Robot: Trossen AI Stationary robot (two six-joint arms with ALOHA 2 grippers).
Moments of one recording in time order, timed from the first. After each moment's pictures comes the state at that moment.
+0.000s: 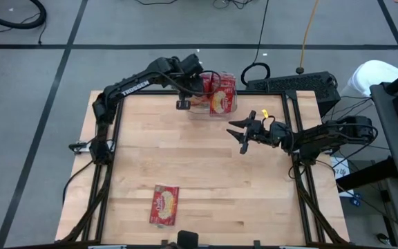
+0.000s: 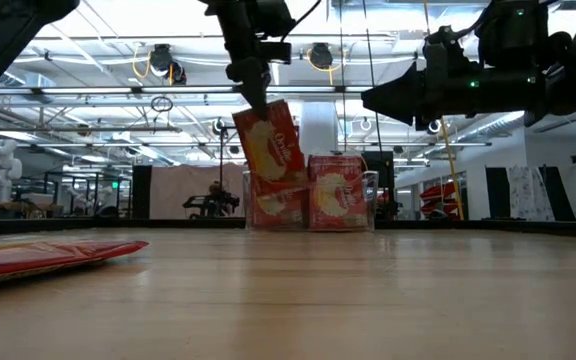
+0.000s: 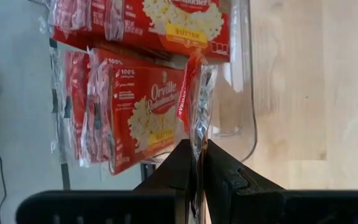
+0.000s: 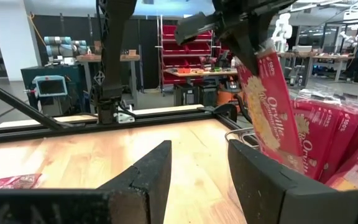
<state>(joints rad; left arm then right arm) 0.49 1.99 2.11 -1.23 -0.08 0.63 -0.19 1.30 0.20 1.16 0.10 0.02</state>
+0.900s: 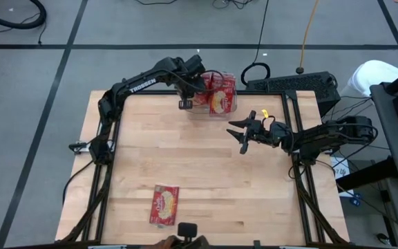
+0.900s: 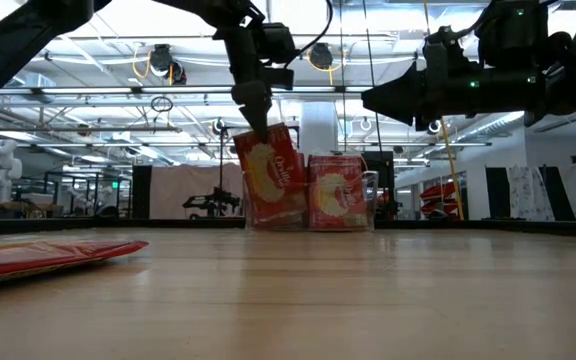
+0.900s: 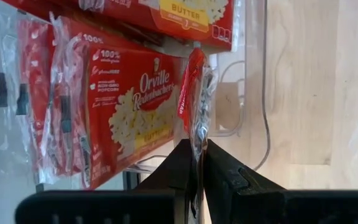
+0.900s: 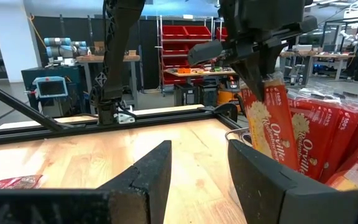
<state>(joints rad) 0.54 2.08 2.10 -1.23 -0.03 0.61 -0.19 1.30 0.20 1.16 0.10 0.02</state>
